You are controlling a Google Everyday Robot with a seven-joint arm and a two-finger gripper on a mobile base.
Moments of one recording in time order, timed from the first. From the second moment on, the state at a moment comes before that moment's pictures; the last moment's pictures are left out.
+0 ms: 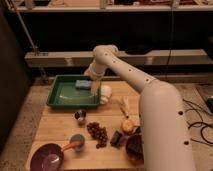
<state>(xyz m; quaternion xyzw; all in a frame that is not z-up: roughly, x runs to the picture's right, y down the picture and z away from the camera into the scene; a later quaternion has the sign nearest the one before) -0.090 -0.032 0.892 -0.25 -0.25 -0.10 0.93</state>
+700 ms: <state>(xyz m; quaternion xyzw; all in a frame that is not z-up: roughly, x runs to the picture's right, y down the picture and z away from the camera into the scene) -0.122 -0.021 0.913 -0.26 -0.25 -0.05 0.93</state>
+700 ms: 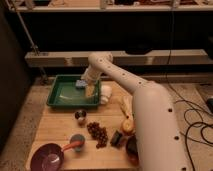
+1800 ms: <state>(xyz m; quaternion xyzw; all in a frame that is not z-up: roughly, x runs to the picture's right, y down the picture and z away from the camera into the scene) -0.112 -0.017 0.944 -0.27 -0.24 0.04 0.93</state>
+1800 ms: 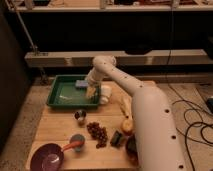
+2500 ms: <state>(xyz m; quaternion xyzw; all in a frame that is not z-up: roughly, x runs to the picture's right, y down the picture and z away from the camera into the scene) -0.110 -0.022 0.977 -0.28 -0.23 0.06 0.93</state>
